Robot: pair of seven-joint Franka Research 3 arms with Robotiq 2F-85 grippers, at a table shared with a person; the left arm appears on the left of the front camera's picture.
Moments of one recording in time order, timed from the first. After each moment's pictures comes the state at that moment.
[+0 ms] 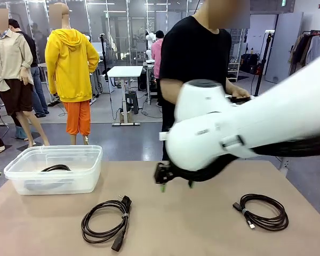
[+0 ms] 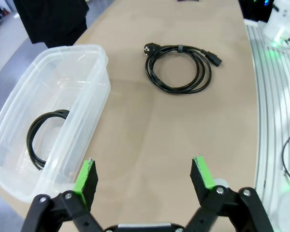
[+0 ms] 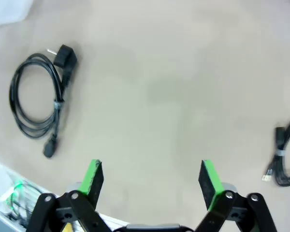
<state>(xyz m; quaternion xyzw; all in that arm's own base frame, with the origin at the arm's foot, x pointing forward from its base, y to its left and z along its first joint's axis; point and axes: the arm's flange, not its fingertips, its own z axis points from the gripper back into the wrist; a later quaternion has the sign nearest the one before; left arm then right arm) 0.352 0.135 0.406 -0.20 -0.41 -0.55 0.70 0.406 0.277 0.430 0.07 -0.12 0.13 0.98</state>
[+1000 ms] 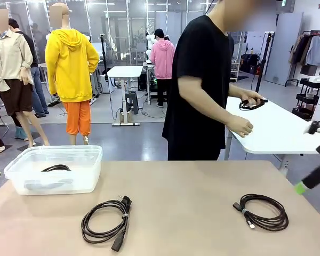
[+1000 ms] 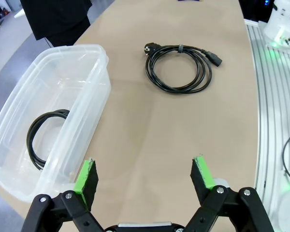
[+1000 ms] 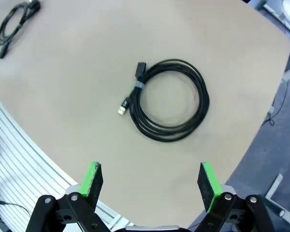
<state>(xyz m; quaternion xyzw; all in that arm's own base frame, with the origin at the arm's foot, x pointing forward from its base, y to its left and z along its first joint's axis) 0.352 0.135 0.406 -0.20 -0.41 -0.55 0.70 0.342 -0.080 0.458 0.11 -0.20 0.28 0.93</state>
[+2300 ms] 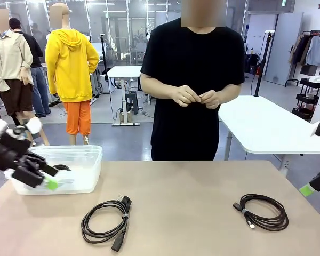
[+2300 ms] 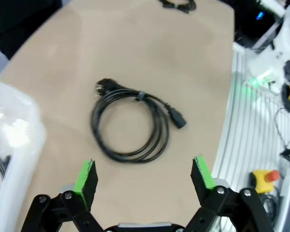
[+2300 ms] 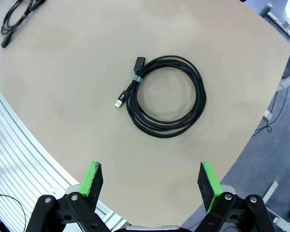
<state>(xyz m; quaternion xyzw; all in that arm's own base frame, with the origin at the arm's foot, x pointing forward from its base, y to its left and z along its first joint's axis) 0.373 -0.071 0.444 -0.26 -0.27 -0.49 0.78 0.339 -0.089 0.458 0.11 -0.21 0.30 0.92</state>
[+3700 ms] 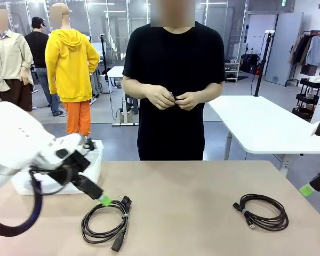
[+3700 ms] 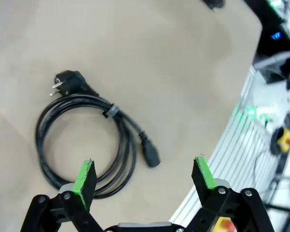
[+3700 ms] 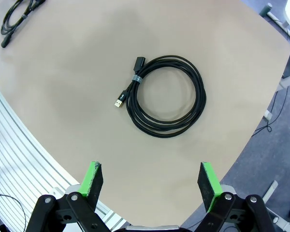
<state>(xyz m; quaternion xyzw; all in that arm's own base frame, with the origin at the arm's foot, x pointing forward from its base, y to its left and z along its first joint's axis) 0.384 -0.204 0.400 -0.26 -0.16 -0.36 0.88 0.339 -0.089 0.458 0.11 -0.21 0.30 0.92</state>
